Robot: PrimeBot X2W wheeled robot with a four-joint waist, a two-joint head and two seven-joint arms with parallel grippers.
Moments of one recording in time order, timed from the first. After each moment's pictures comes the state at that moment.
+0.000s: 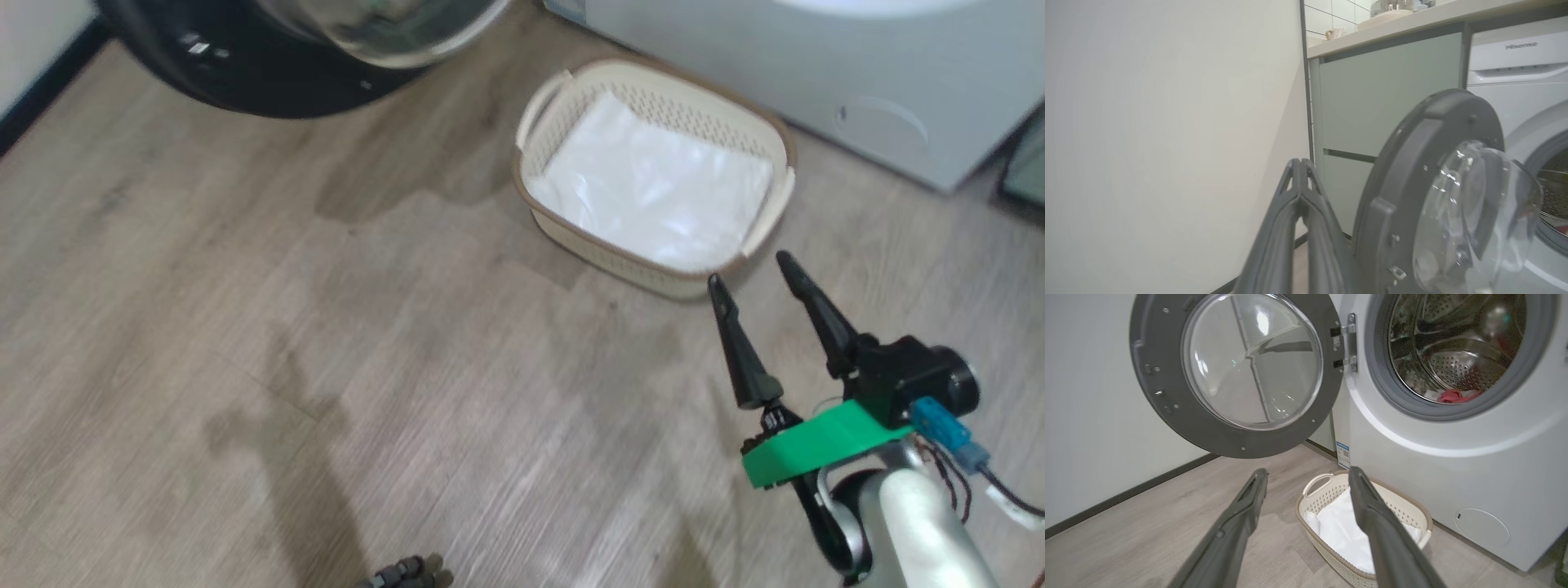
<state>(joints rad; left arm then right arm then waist) -0.41 0.31 0.33 0.13 -0.32 -0.09 -0.25 -0.09 -0.06 0.15 0.00 0.12 0.13 -0.15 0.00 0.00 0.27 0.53</state>
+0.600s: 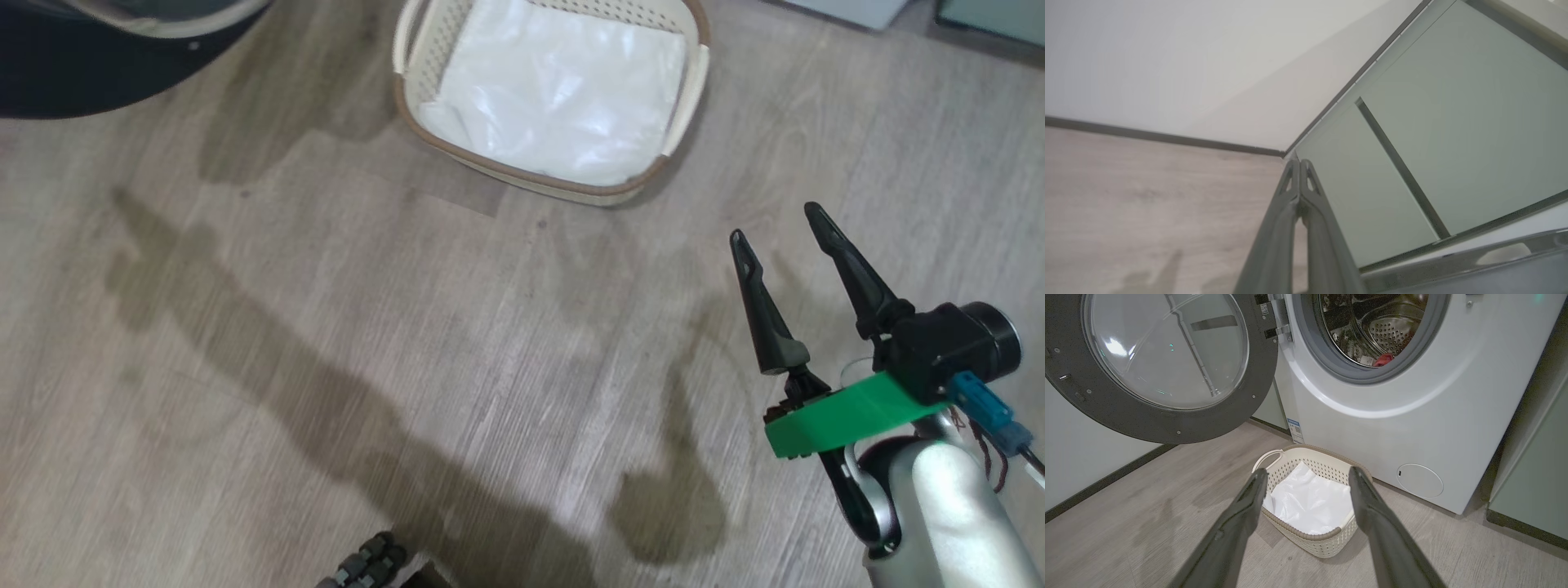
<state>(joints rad) -1.14 0.59 0.62 1.04 -0.68 0.00 0.09 -0.13 -0.12 0.14 -0.11 0.12 0.13 -0.10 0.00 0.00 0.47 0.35</state>
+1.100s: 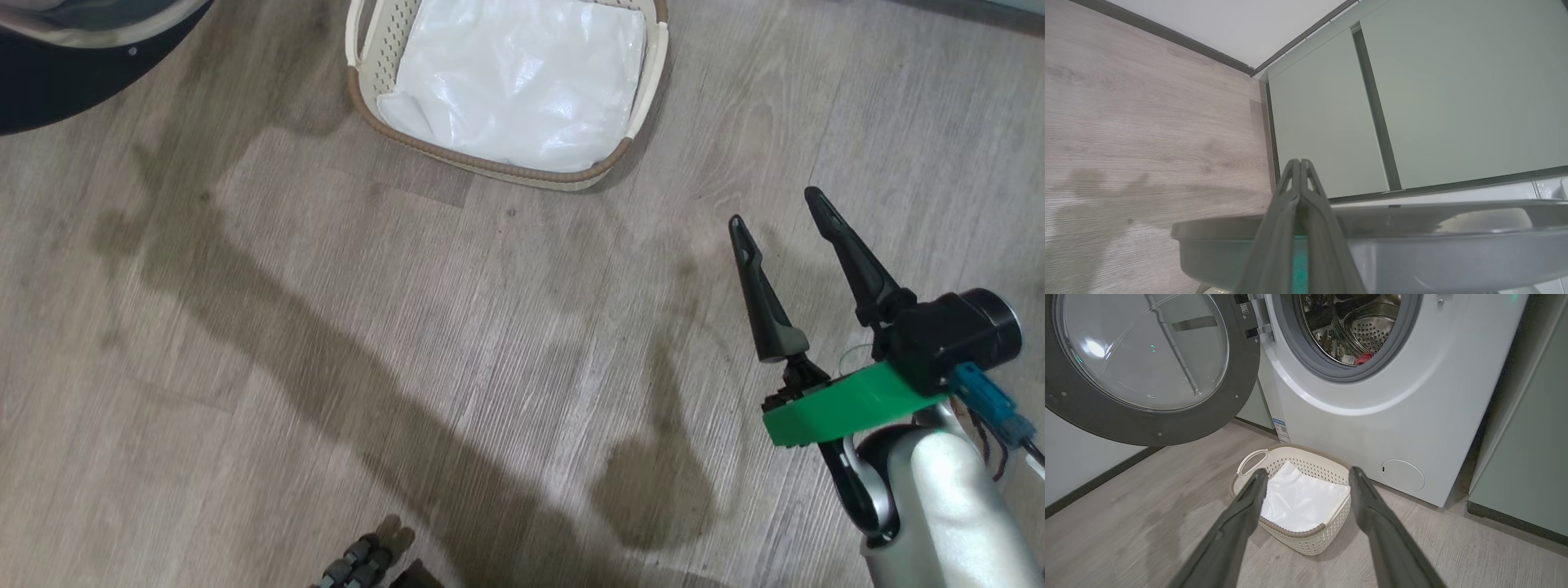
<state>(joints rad) -1.27 0.57 0.72 1.24 -0.84 0.01 0.27 -0.16 -0.12 0.14 -0.10 0.12 0.13 -0.11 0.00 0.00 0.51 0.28</state>
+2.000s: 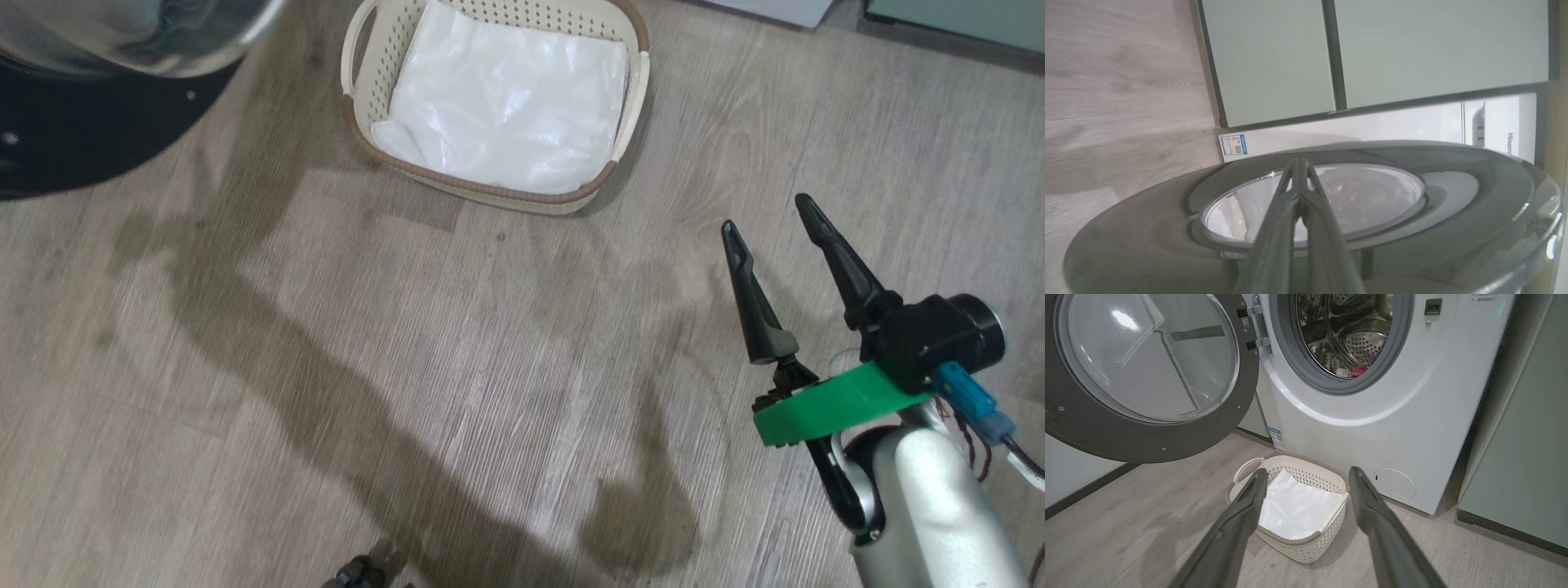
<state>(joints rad) -1.29 0.56 0.76 1.28 -0.95 -0.10 0.59 -0.17 -0.10 0.14 -0.05 0.11 0.13 -0.14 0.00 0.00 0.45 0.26</state>
